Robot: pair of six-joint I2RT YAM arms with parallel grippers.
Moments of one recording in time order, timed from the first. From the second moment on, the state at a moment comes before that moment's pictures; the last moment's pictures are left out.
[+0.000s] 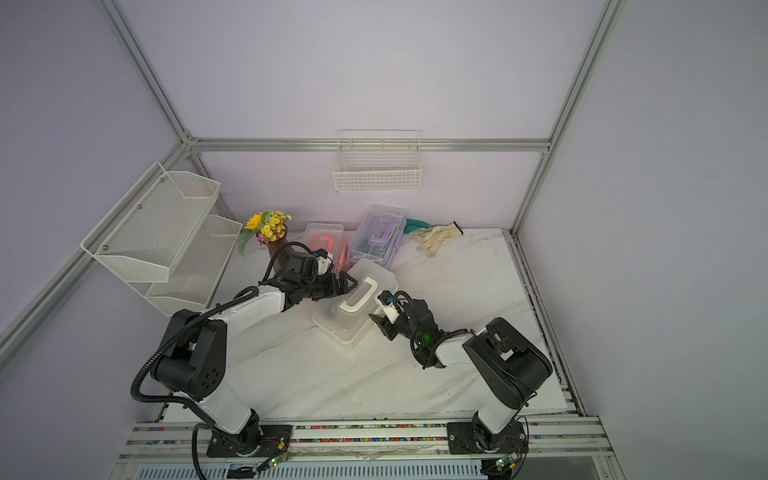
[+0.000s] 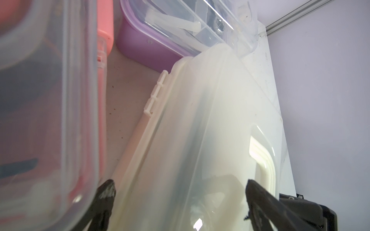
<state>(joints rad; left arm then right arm) -0.34 1.69 1.09 -0.16 0.41 -0.54 0.62 1.65 0.54 0.81 -0.20 -0.12</state>
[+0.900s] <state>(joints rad) -0.35 1.68 1.06 -0.13 0.44 -0.54 0.63 1.27 0.45 0.43 -0.09 0.31</state>
